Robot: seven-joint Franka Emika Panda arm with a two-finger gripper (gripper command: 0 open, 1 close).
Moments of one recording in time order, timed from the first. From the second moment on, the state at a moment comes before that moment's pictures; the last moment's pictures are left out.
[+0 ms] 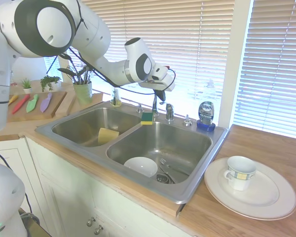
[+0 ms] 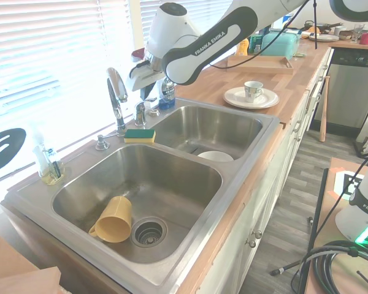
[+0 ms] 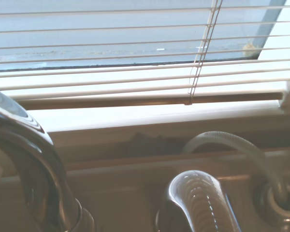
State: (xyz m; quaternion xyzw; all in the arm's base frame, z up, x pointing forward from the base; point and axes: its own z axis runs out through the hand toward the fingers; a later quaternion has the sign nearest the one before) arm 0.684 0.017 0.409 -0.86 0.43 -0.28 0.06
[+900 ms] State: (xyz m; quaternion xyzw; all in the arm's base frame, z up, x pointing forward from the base) arm 0.597 0.001 0.388 -0.87 0.47 -0.15 0.03
